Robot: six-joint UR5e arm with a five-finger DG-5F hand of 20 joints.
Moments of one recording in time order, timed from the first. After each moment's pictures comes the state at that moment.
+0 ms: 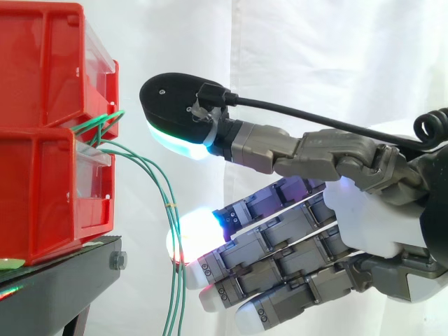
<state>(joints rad) 0.45 -2.49 -1.03 -1.95 -0.17 -1.17</state>
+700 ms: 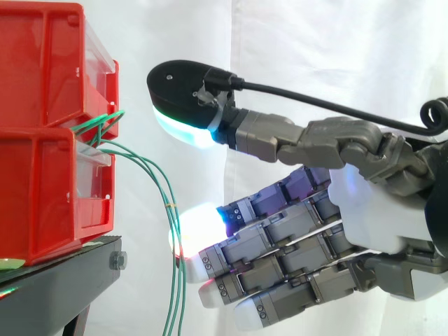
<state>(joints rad) 0.46 -2.49 -1.02 -1.89 -0.14 -1.17</state>
